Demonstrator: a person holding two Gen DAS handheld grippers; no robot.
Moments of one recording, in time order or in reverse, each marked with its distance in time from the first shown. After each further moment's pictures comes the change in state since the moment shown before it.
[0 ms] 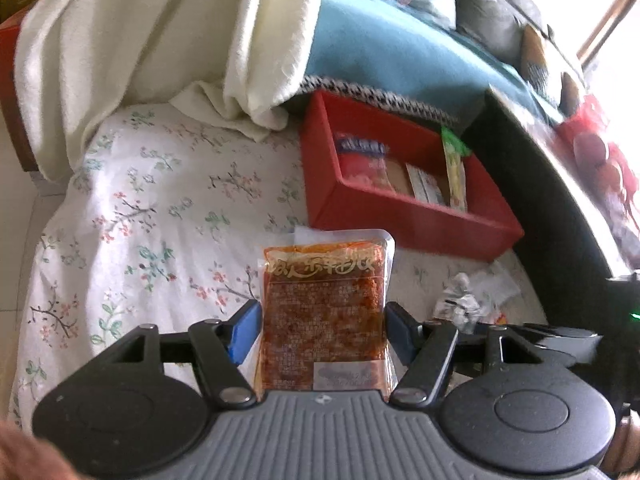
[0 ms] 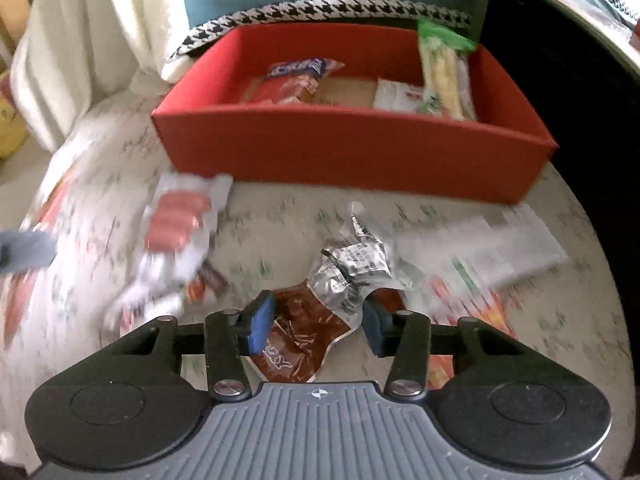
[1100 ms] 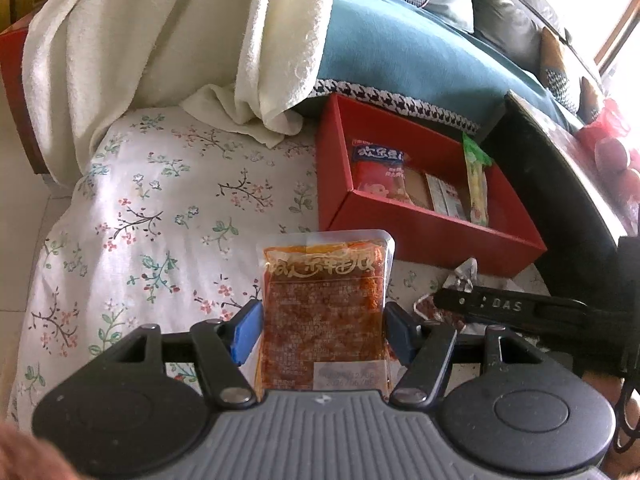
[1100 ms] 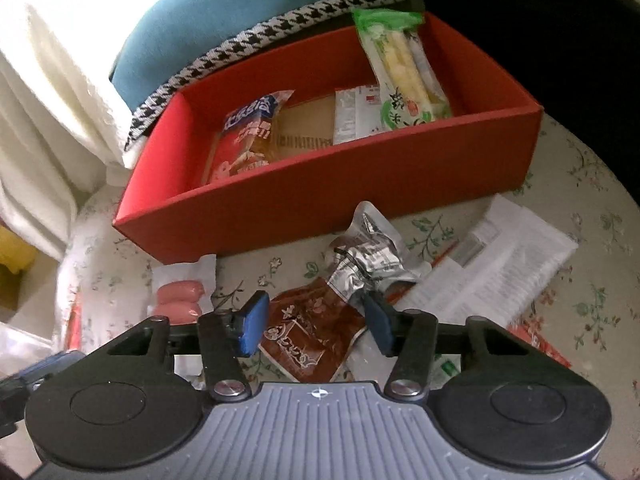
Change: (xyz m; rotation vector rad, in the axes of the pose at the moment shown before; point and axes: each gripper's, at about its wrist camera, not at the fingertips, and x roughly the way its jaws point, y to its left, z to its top) left arm 0.013 -0.005 0.006 -0.034 -0.033 0.059; right arm 0.031 -0.031 0.031 0.306 -0.042 0.108
